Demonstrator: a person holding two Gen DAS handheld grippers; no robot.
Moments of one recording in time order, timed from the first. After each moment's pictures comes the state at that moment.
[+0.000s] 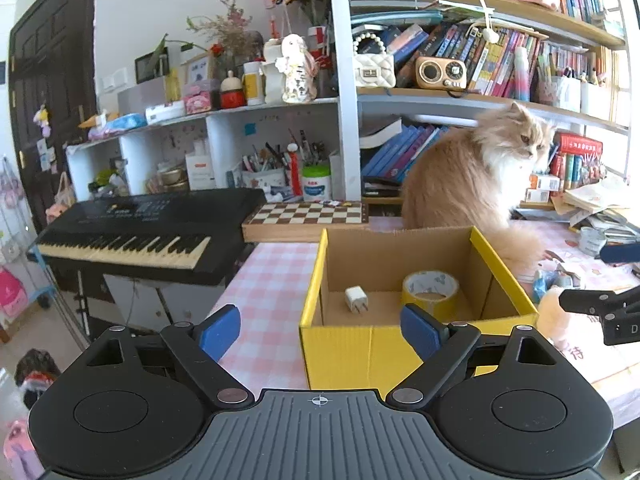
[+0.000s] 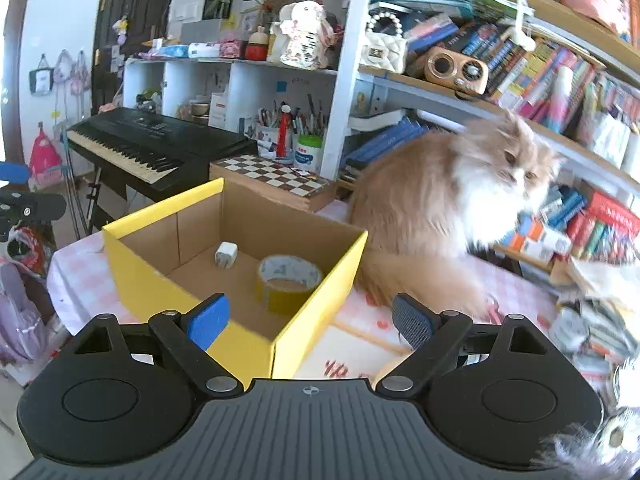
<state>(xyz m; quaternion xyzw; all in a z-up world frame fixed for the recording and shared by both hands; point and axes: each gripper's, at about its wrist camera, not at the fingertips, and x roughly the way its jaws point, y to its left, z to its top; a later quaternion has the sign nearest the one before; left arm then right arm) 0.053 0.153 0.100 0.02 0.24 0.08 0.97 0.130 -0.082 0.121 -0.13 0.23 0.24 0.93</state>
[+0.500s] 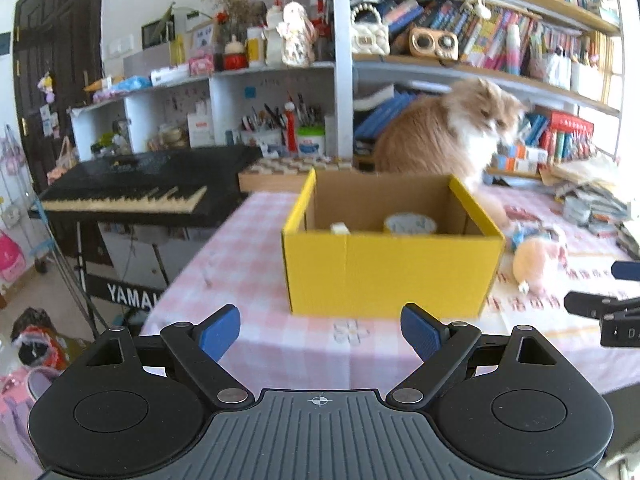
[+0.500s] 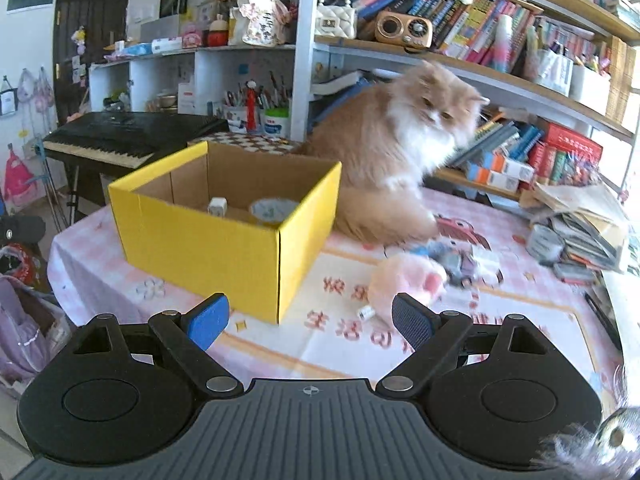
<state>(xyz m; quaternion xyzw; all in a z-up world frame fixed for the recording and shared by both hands) 0.000 0.133 0.062 0.00 0.28 0.08 0.96 0.059 -0.108 0.081 -0.08 0.26 0.19 0.94</state>
